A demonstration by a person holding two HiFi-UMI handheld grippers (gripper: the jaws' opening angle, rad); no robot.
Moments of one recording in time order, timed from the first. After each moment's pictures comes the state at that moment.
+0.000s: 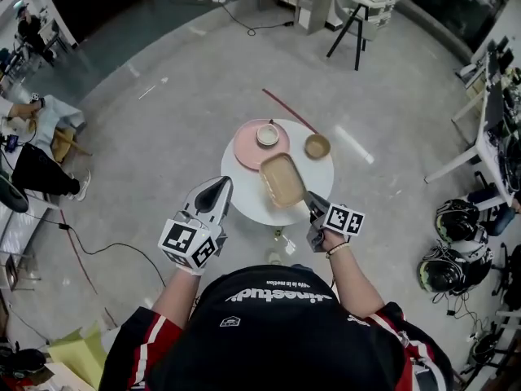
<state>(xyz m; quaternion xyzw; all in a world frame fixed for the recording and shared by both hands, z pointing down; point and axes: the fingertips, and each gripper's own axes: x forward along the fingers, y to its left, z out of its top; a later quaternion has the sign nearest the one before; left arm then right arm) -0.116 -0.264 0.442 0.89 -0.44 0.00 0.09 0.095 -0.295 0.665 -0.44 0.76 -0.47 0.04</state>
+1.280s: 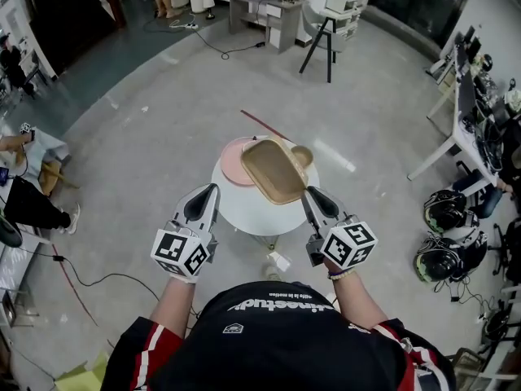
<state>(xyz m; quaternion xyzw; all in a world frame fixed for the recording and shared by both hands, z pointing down) -0.142 -0.245 0.405 0.91 -0.42 -0.03 0.06 0.061 -0.225 0.437 -0.51 0.84 -0.18 0.06</state>
